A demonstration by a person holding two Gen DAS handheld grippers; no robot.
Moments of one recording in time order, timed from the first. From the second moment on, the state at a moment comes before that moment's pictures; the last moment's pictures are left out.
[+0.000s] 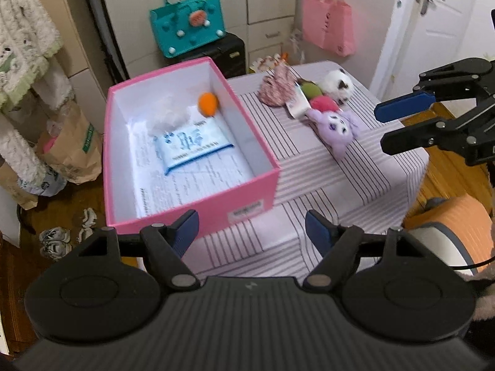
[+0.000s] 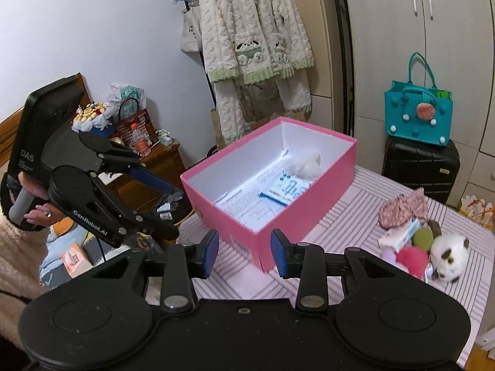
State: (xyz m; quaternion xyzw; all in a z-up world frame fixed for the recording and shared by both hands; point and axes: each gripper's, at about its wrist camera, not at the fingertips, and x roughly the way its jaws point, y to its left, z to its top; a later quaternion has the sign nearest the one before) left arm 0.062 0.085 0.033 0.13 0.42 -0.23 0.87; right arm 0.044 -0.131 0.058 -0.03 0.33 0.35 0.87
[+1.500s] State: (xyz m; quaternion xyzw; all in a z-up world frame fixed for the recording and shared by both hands) left arm 0.090 -0.038 -0.055 0.06 0.35 -0.34 0.87; right arm 0.044 -0.235 -0.089 0.00 0.31 0.20 0.93
